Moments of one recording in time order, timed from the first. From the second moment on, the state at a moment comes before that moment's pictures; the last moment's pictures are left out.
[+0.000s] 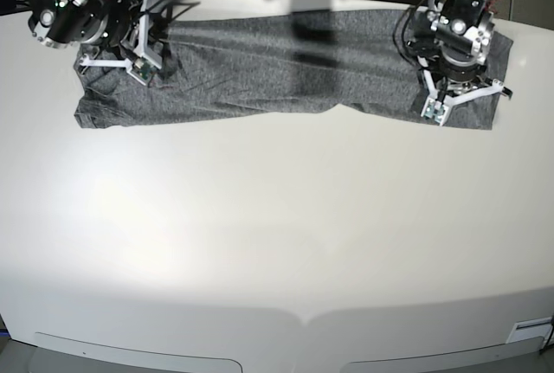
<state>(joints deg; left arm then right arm) 17.4 -22.4 16.9 97.6 14.0 7.7 48.1 -31.2 34.5 1.2 114.9 22.8 28.5 -60.8</state>
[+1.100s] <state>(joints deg) 17.6 -22.5 16.9 97.6 18.8 9.9 47.9 -29.0 20.7 1.3 116.0 30.2 28.4 -55.1</state>
